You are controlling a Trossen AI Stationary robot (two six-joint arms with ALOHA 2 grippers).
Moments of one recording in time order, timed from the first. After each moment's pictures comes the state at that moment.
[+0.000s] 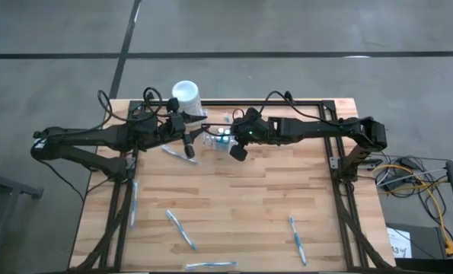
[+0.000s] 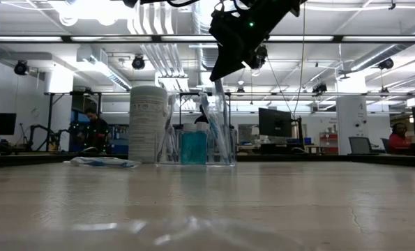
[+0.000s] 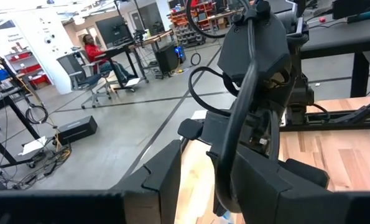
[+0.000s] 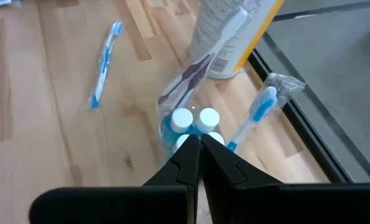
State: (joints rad) left arm 0.04 1.02 0.97 0.01 -0.36 0.23; right arm -0.14 1.68 1.33 -0.39 0.29 0.09
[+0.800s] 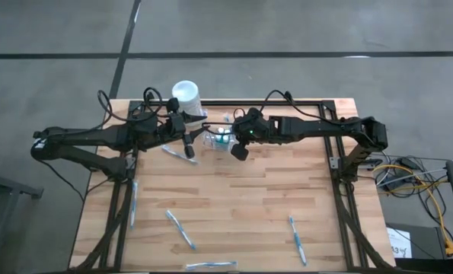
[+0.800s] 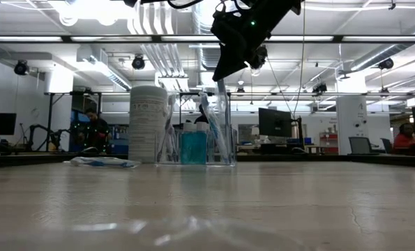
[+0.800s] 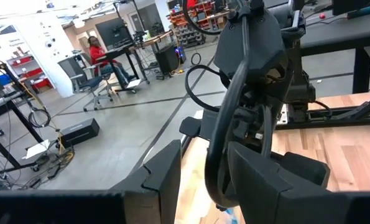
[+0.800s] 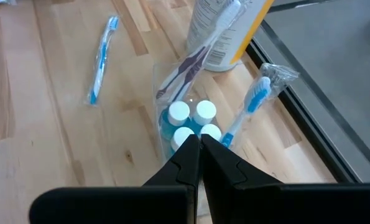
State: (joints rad) left arm 0.04 1.03 0.97 0.01 -0.36 0.26; right arm -0.15 1.67 1.35 -0.44 0.29 0.13
